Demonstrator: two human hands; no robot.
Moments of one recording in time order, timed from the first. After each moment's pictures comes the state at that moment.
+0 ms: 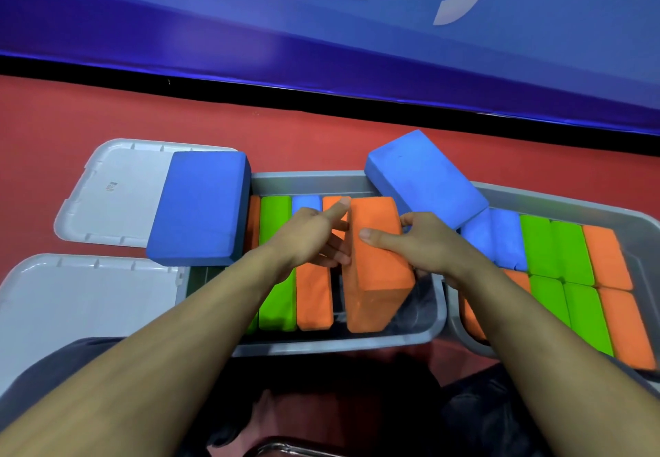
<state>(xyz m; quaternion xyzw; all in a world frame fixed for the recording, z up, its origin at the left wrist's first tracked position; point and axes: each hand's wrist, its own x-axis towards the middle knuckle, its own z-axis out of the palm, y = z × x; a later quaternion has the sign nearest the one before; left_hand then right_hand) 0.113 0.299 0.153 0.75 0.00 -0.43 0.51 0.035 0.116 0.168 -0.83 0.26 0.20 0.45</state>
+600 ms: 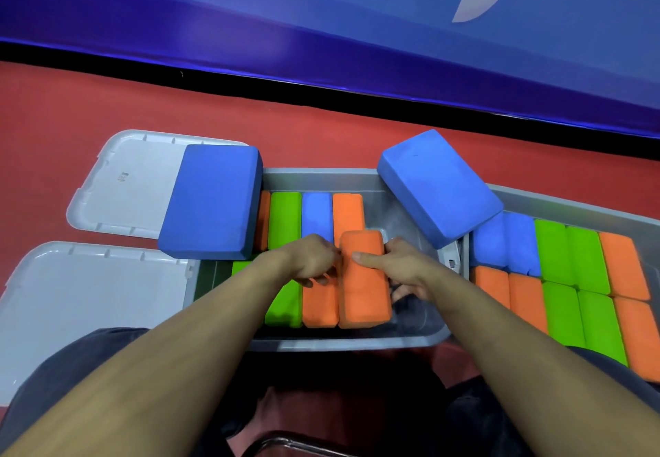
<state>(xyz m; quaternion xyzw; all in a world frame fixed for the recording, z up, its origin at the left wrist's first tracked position) 0.119 0.312 0.105 0.81 -0.05 -0.52 0.28 0.047 0.139 0.087 -0.72 0.31 0.30 0.54</state>
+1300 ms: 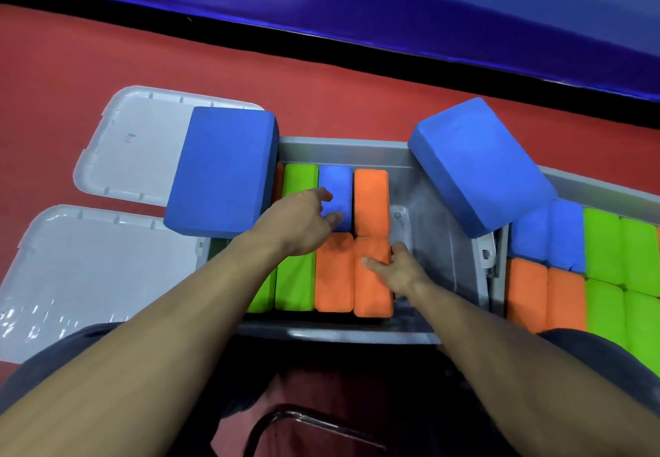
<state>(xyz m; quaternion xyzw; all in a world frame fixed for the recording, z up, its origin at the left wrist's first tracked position) 0.153 0.350 0.095 0.92 -0.14 -0.31 0.19 0.051 0.159 -0.040 -0.78 0.33 0.27 0.45</state>
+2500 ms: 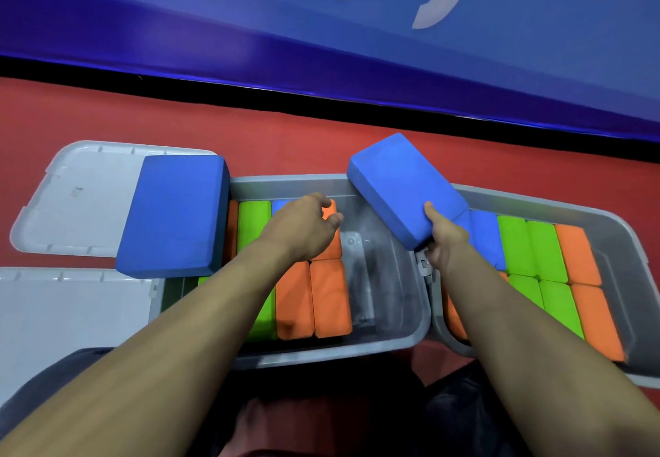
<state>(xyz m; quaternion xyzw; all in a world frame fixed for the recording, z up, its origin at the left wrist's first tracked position) 0.136 0.279 0.138 0.91 -0.18 -0.26 0.27 0.066 -0.007 -0.006 -0.46 0.59 -0.11 0.65</state>
